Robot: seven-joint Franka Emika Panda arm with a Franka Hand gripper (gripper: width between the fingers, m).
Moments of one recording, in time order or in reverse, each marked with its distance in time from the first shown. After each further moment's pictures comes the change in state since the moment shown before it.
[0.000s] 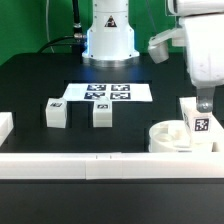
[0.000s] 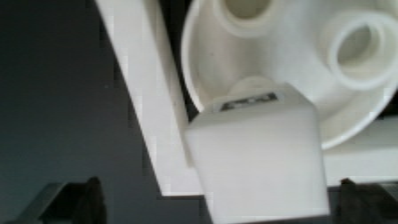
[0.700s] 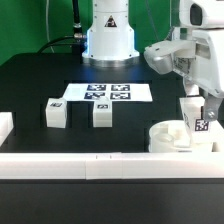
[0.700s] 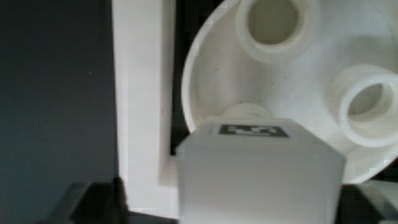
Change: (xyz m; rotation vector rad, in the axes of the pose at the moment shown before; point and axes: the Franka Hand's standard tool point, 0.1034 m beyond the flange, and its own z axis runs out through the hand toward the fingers) arm 0.000 -0.004 0.013 0.001 -0.031 -0.160
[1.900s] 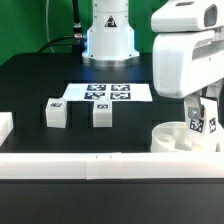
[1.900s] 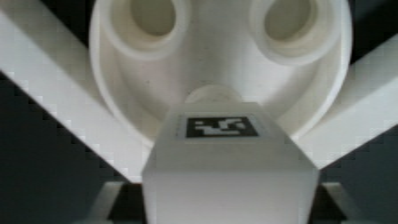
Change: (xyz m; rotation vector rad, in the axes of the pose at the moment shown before) arm 0.006 -0.004 0.002 0.006 0.024 0.877
